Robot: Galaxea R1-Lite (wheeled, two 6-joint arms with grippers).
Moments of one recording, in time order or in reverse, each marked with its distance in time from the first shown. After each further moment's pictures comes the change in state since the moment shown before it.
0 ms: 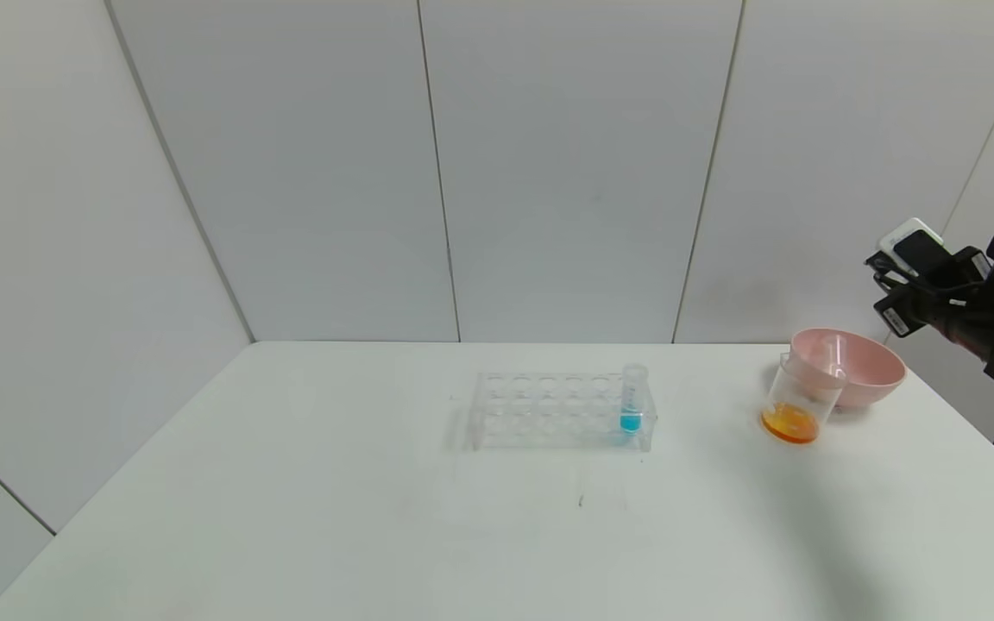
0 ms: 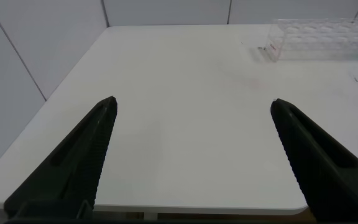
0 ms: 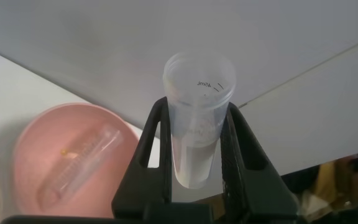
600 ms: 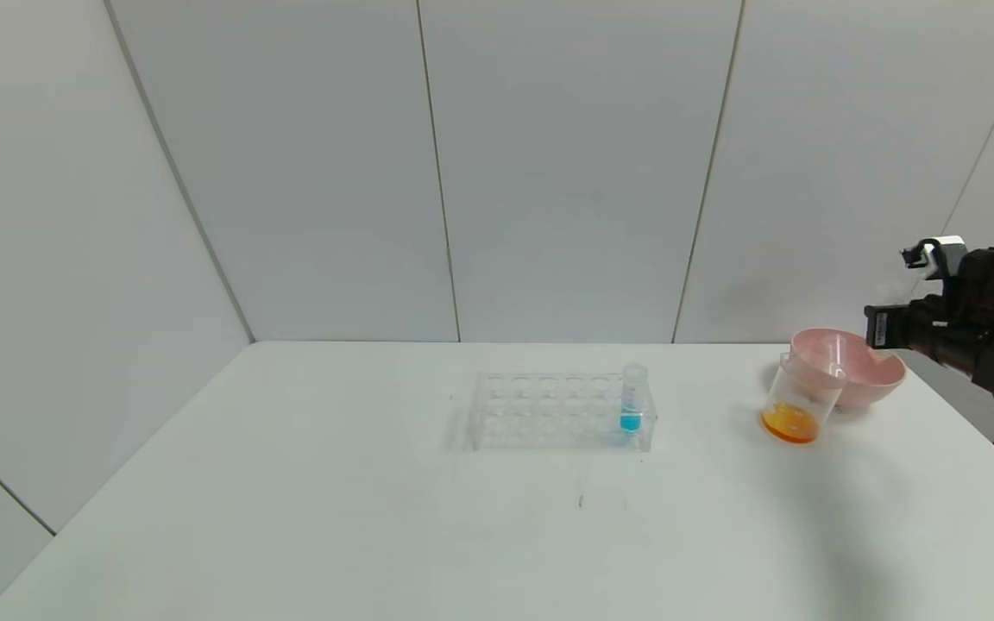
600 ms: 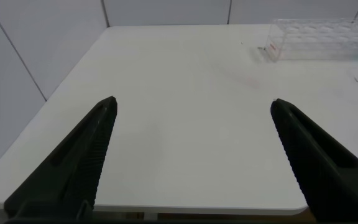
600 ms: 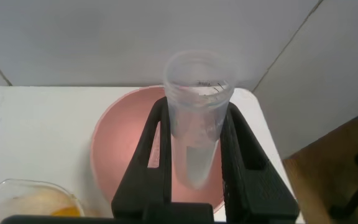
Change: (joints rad) left arm 0.000 0.000 0.000 0.000 0.000 0.000; right arm -0.010 0.059 -0.034 0.156 -0.032 0.644
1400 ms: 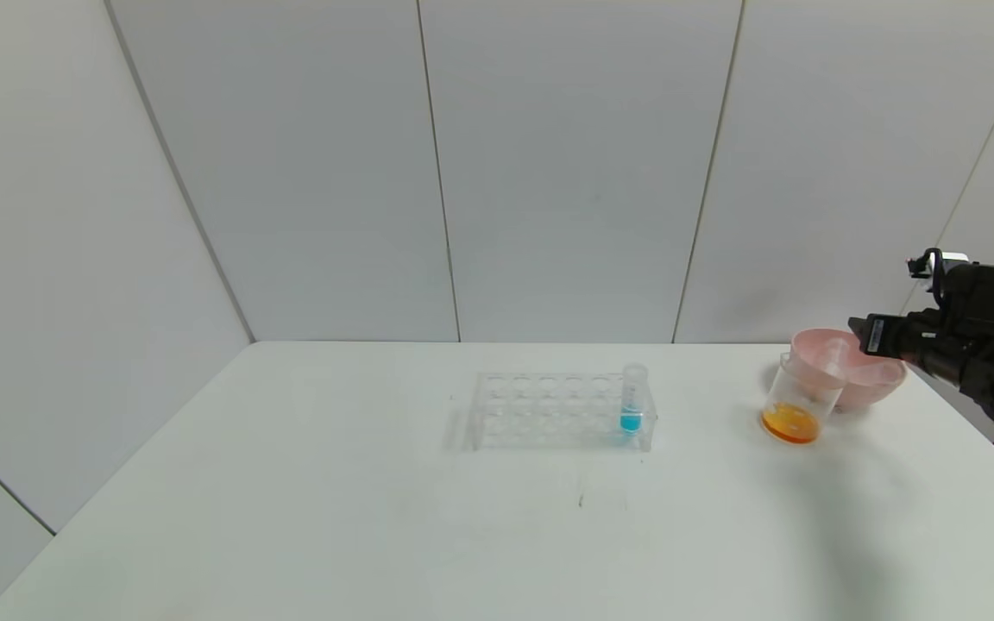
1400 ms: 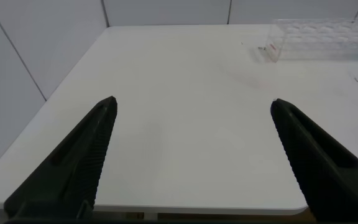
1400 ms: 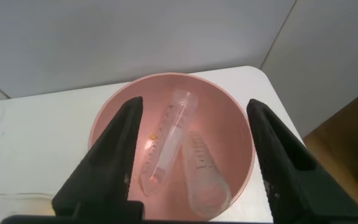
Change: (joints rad) left arm 0.000 0.000 0.000 0.000 0.000 0.000; right arm -0.003 0.036 0.010 -0.011 -0.049 0.138
